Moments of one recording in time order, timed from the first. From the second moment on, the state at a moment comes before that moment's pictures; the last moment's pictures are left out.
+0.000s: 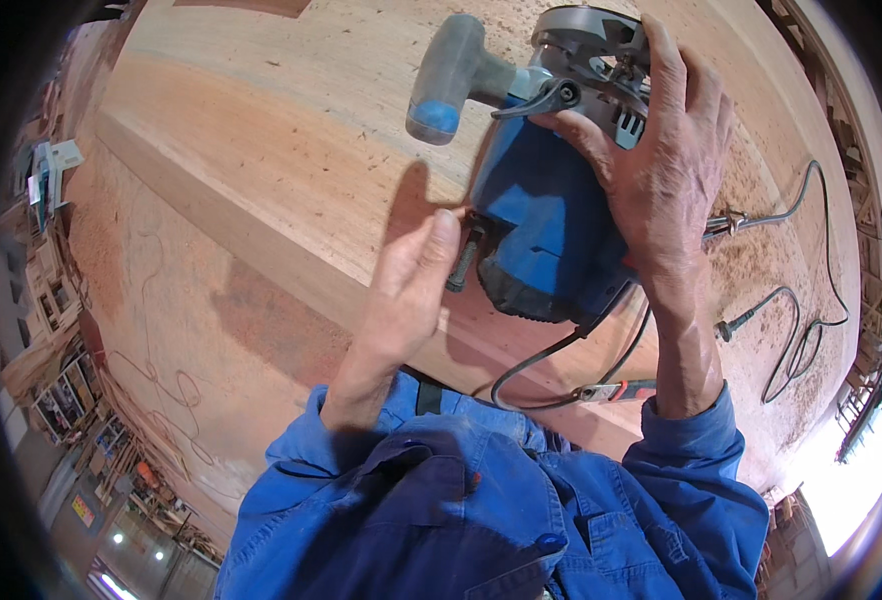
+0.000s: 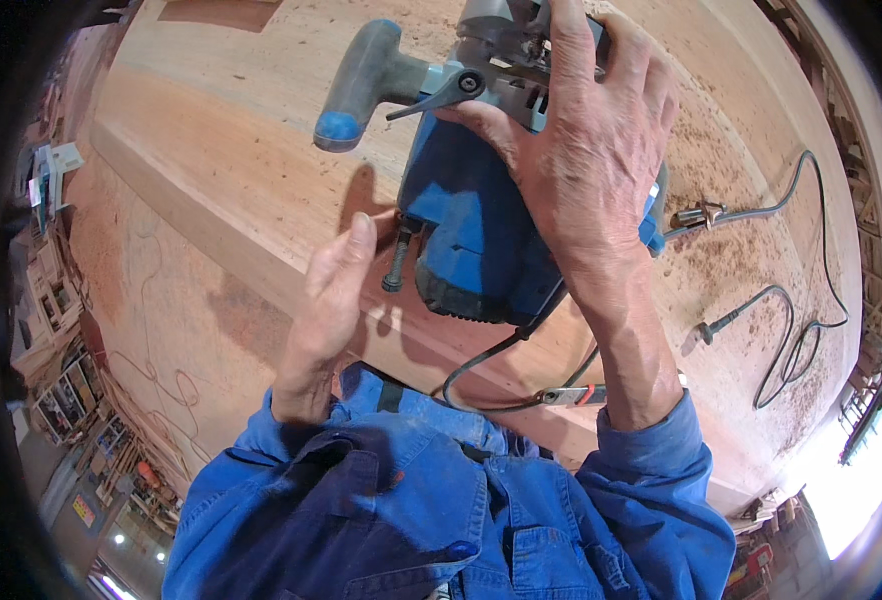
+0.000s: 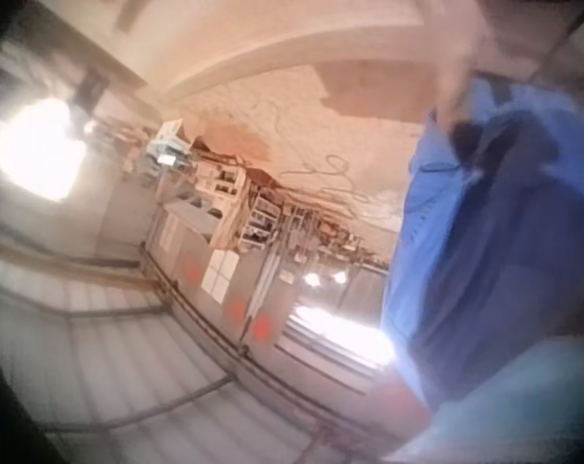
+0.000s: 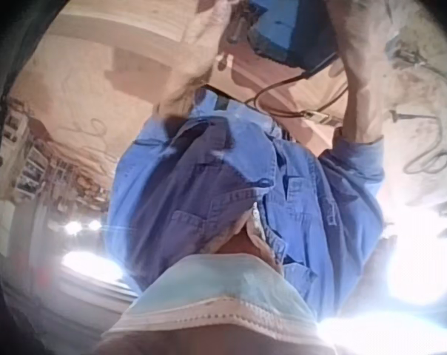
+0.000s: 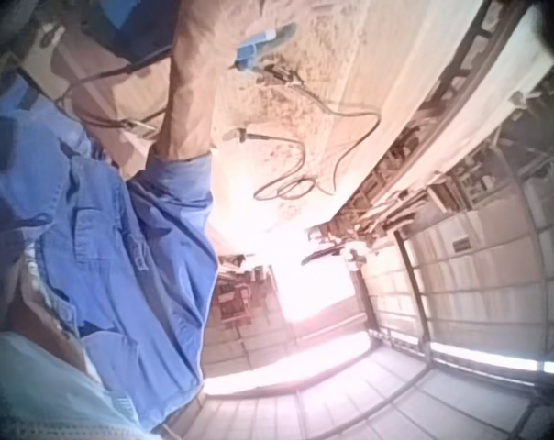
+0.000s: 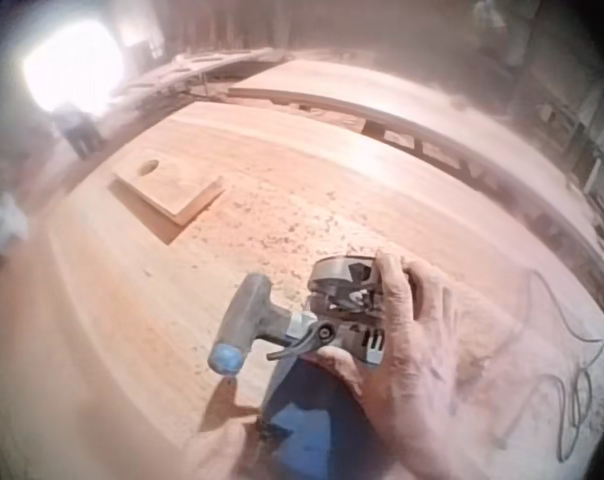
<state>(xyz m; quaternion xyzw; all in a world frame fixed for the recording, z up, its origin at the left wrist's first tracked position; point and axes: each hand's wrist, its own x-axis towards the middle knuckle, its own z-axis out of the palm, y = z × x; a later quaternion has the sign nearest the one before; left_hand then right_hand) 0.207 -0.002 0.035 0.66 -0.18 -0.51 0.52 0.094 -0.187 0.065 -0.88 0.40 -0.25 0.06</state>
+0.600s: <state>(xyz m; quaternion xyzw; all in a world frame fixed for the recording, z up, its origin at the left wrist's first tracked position) 0.218 -0.001 0.028 0.71 -0.14 -0.40 0.57 0.089 -0.191 0.060 -0.88 0.39 -0.27 0.05</state>
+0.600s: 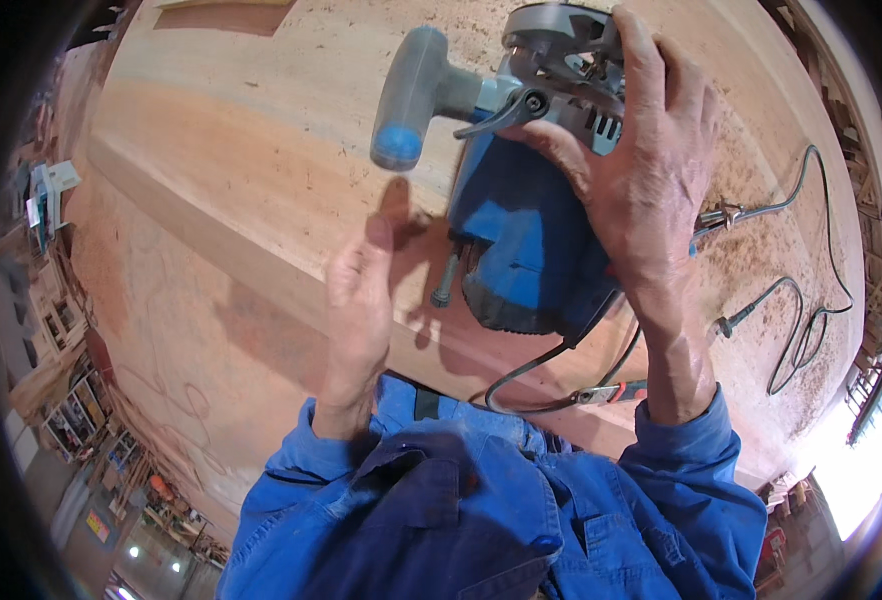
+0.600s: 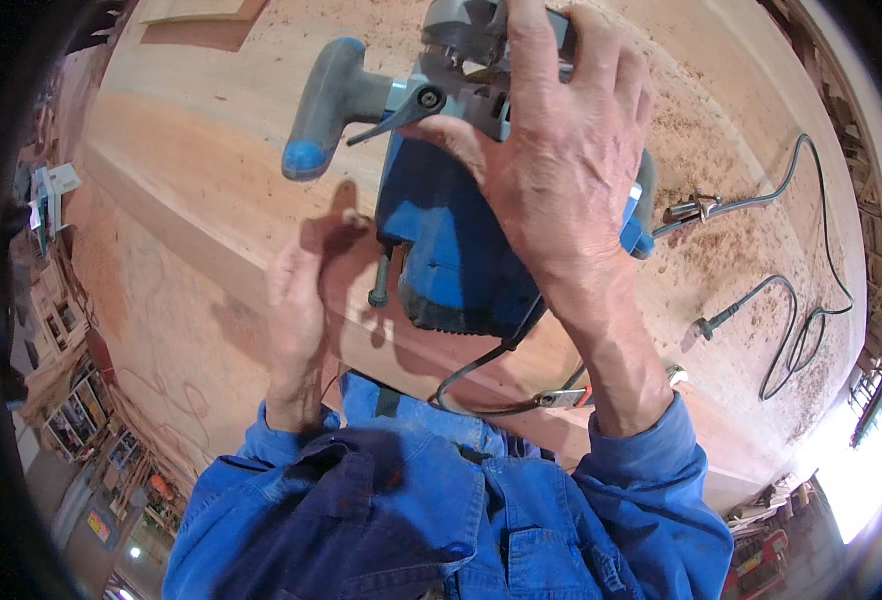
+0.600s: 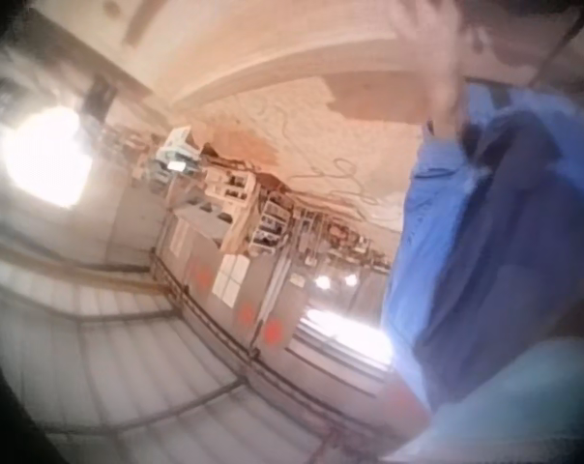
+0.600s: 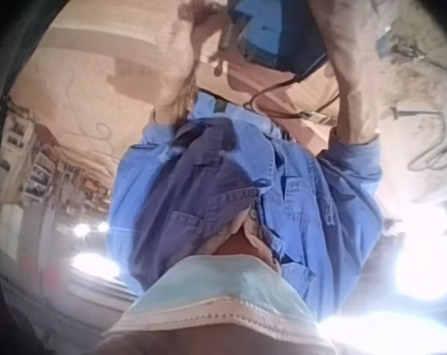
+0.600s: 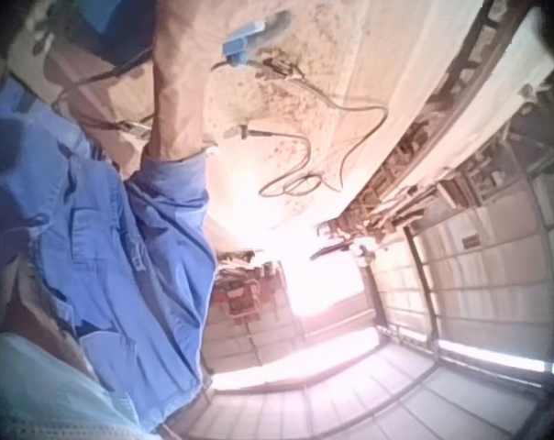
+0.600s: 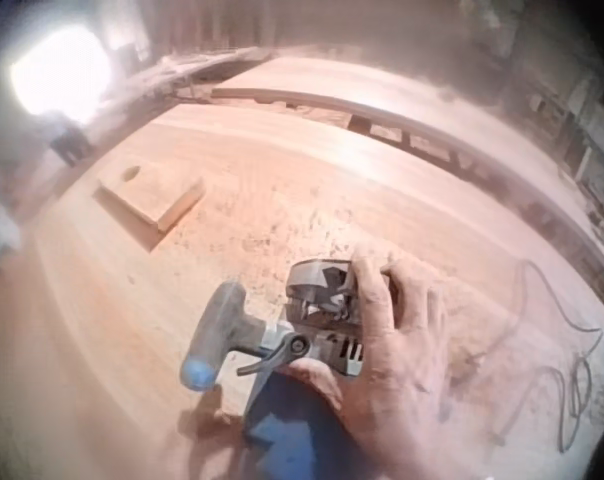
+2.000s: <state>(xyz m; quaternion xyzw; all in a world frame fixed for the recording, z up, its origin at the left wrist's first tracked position) 0.246 -0.128 0.067 0.75 -0.27 -0.35 0.49 0.009 -0.221 0.053 -0.76 0.46 -0.30 0.35</state>
